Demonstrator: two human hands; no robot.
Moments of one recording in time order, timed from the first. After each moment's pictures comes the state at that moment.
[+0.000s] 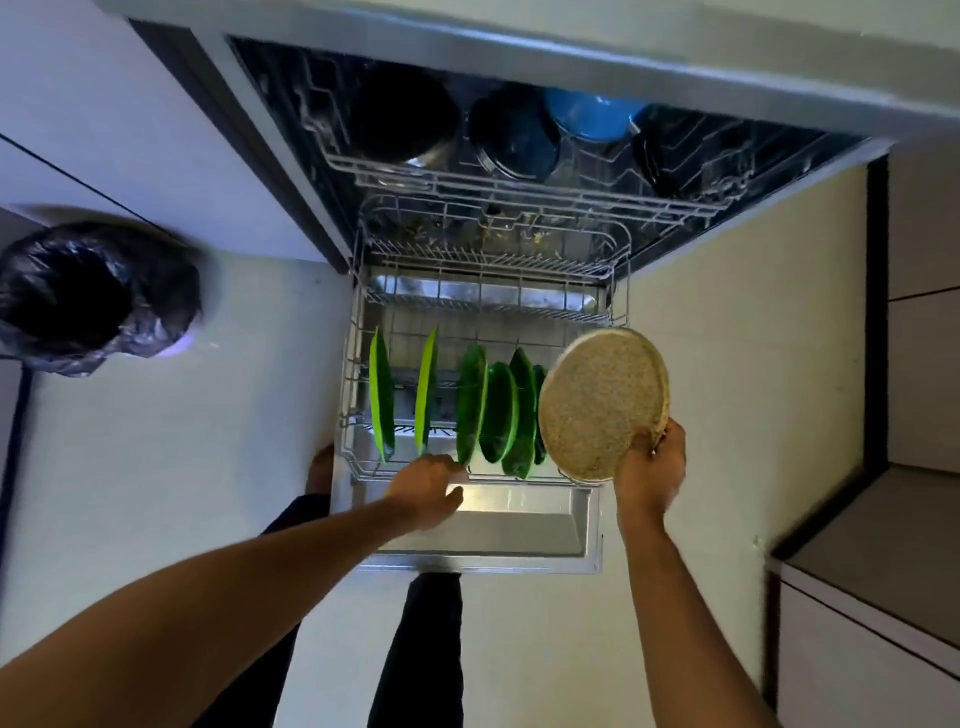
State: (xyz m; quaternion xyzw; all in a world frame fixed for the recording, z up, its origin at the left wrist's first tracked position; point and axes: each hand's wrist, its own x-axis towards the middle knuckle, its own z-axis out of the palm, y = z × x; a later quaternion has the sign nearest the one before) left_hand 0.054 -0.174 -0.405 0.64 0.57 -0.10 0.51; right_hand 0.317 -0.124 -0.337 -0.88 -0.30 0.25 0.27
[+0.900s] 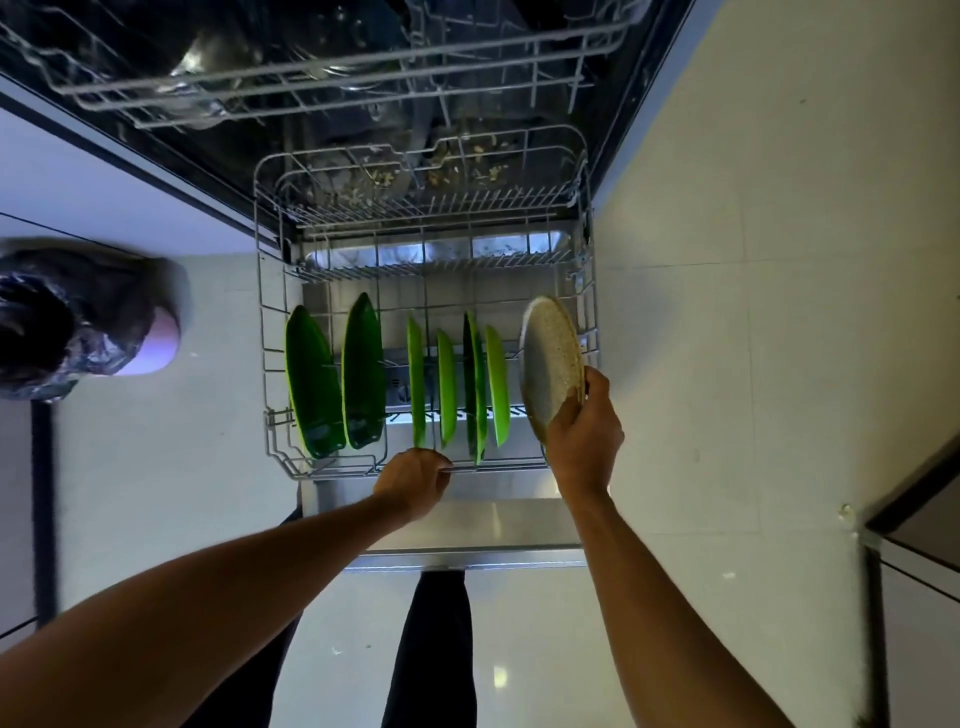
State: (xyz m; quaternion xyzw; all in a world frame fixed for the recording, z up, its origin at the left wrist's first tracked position) left_hand 0.155 -0.184 -0.500 0.65 0.63 -0.16 0.40; right_hand 0.373 -0.136 -0.453 -0.80 -0.46 0.30 0.25
